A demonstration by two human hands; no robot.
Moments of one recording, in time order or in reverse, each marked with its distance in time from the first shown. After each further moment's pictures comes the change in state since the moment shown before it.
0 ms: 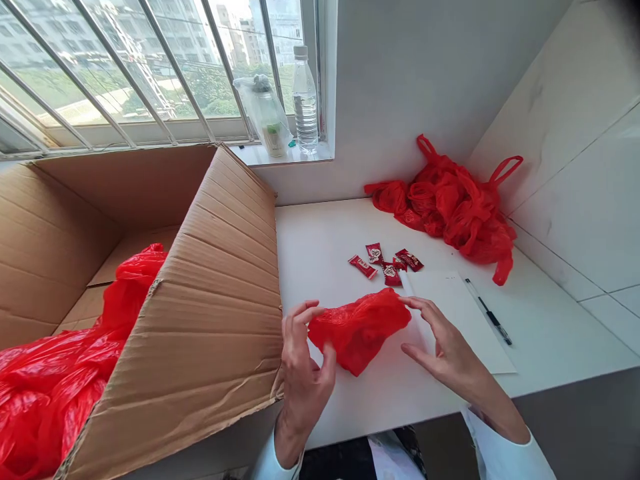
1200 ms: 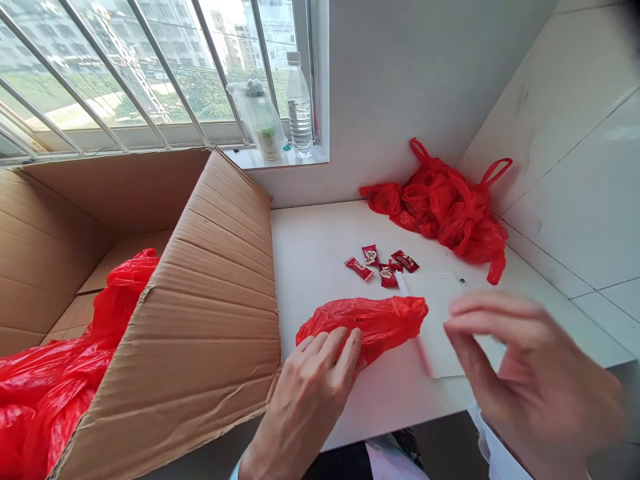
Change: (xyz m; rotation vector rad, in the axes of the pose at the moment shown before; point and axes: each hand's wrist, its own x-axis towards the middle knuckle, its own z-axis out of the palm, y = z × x) left_hand 0.015 0.050 -0.028 0.597 -0.426 0.562; right_hand -0.002 -0.095 -0.041 -0.012 0.531 -0.361
